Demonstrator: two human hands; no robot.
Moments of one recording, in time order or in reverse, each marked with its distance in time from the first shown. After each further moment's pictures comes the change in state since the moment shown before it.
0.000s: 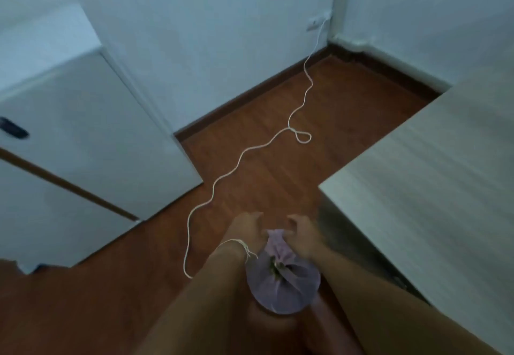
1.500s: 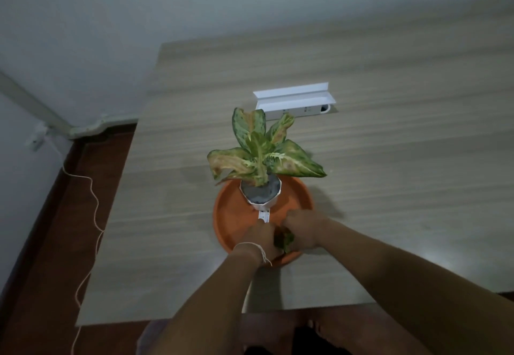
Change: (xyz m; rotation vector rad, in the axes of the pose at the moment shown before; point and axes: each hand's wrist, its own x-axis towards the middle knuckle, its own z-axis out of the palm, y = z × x) left_hand -0.189 0.493 0.164 0.647 -0.538 0.955; right_hand -0.397 0.246 -0.337 -0.366 0.141 0.332
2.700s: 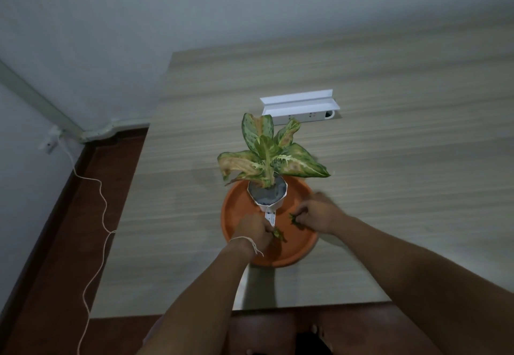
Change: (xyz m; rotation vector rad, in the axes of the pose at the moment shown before) left_hand -0.011 -0.020 -0.022 -0.164 0.200 -0.029; right_hand -0.013 0.017 -0.012 0.547 0.328 0.205
